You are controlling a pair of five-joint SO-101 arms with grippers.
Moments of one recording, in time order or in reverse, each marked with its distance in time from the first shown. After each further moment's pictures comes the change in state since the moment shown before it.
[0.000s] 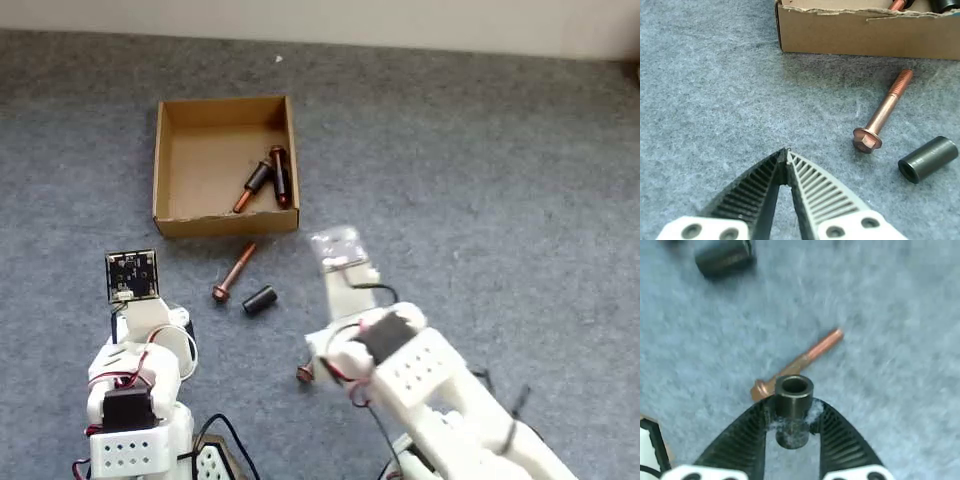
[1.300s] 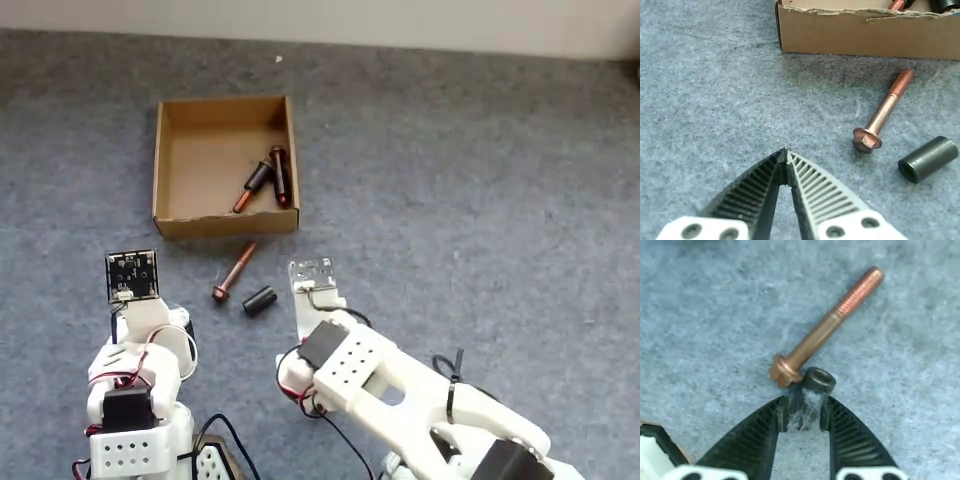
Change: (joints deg) left arm 0.0 0.0 0.0 0.0 0.0; right arm -14.6 20.6 -2.9 -2.6 -24.0
